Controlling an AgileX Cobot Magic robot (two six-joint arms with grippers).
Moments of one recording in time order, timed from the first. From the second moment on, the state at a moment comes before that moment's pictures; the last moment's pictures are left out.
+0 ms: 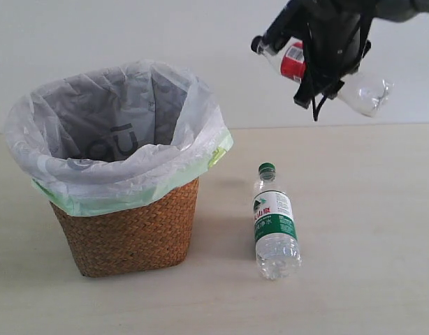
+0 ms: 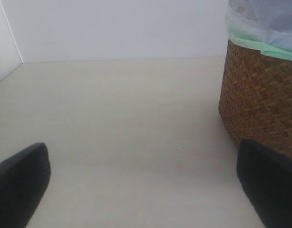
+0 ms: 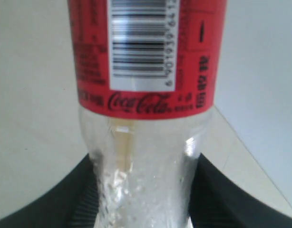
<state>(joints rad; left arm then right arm) 0.10 0.00 0.00 -0.02 0.31 0.06 0.44 2.04 -1.95 -0.61 1.14 -0.20</state>
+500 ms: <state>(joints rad) 0.10 0.00 0.00 -0.02 0.31 0.06 0.57 1.71 -1.93 -0.13 1.22 -0.69</state>
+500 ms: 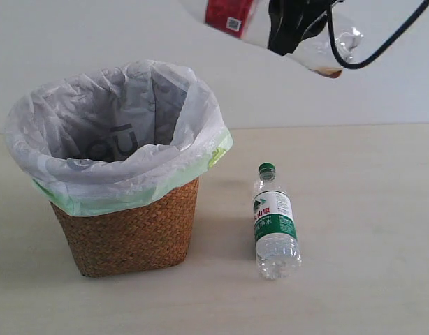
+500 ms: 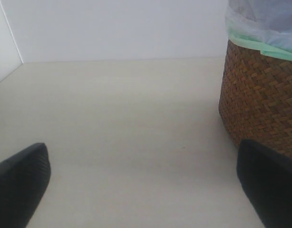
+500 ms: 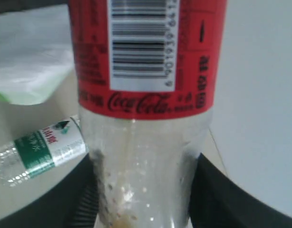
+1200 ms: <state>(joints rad) 0.10 0.00 0.00 -0.02 0.31 0.06 0.72 1.62 -1.74 -0.68 1.22 -0.82</state>
